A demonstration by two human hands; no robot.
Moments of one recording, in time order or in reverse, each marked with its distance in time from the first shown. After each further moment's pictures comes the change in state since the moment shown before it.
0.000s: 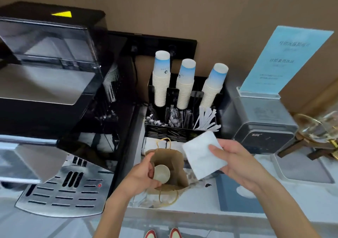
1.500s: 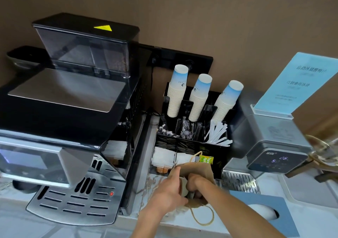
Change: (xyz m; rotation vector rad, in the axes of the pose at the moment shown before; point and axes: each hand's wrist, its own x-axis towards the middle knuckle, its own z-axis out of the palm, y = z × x) left_hand 0.013 0.009 0.037 0.151 -0.056 -0.025; right_hand 0.141 0.095 0.076 -1.386 -0.128 0.570
